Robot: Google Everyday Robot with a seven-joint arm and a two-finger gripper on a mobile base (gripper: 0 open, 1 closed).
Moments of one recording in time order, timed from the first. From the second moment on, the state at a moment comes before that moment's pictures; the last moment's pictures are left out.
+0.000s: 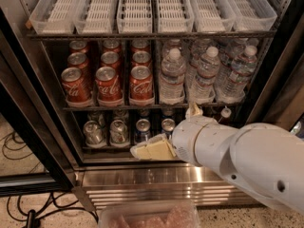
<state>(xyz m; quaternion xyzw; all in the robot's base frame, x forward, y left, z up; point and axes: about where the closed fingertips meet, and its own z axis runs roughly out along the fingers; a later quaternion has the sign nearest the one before) 0.459 -0.037 0.834 -0.33 0.80 0.12 0.49</state>
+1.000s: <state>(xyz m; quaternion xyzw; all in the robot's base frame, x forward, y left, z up) 0.472 -0.028 0.844 -0.29 0.80 0.14 0.51</state>
